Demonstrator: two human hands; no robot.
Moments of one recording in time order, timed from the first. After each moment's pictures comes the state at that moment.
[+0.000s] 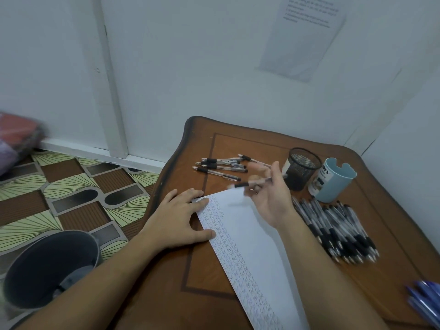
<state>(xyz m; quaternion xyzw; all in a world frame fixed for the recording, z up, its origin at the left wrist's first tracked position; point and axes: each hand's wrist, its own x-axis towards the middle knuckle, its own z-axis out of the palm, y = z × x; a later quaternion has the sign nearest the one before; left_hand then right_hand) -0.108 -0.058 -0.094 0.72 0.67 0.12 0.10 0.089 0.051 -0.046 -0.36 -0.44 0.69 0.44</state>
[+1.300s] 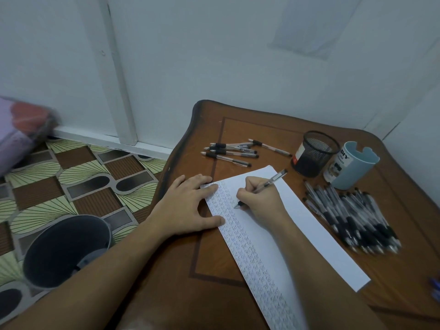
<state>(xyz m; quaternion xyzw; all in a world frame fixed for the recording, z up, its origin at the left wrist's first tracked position) -0.105 -0.059 -0.093 0.71 0.68 0.11 0.11 0.076 0.034 -0.101 -0.42 -0.69 0.47 0.35</state>
